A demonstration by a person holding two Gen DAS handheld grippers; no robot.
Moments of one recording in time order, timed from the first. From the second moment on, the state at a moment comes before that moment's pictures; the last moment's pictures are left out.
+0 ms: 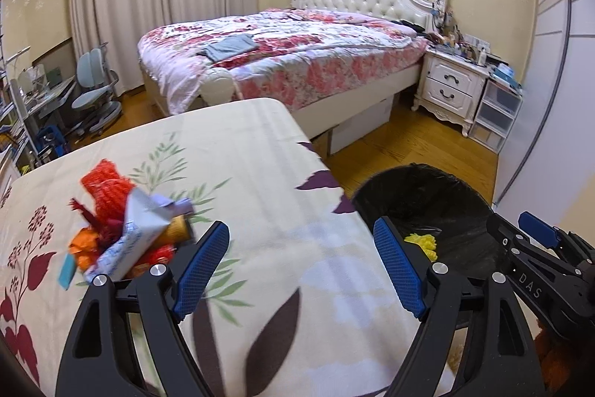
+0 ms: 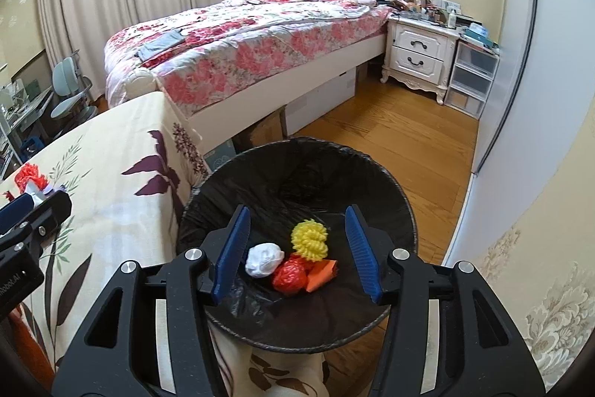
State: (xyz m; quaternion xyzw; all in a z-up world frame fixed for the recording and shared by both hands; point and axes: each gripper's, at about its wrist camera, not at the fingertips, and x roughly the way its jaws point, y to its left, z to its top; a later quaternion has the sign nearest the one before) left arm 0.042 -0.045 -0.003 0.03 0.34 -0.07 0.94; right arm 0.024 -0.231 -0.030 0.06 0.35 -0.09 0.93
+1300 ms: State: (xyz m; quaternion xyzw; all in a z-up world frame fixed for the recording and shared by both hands) left arm -0.015 0.180 -0.005 -0.06 0.34 0.13 0.93; right arm 0.036 -0.009 -0.003 -0.05 0.35 0.12 0.93
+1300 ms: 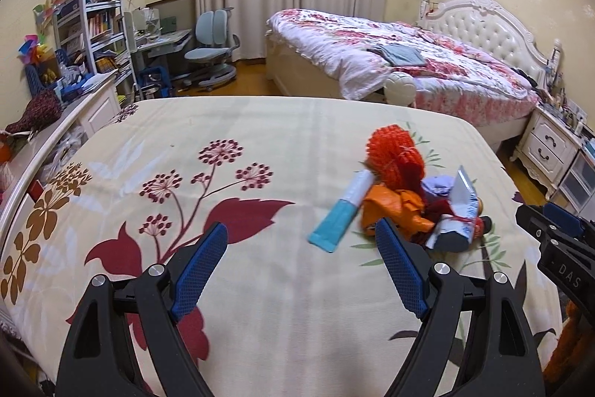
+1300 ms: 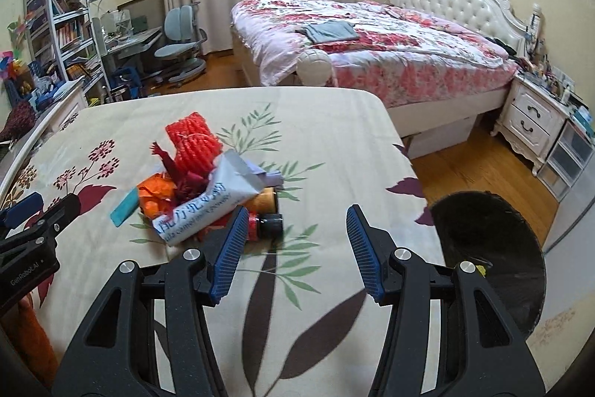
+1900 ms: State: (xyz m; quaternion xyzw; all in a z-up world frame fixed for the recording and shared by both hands) left arm -0.019 0.217 -0.017 -0.08 0.35 0.15 0.92; right arm 0.047 0.043 -0.024 -0.06 0.39 0.15 0.91
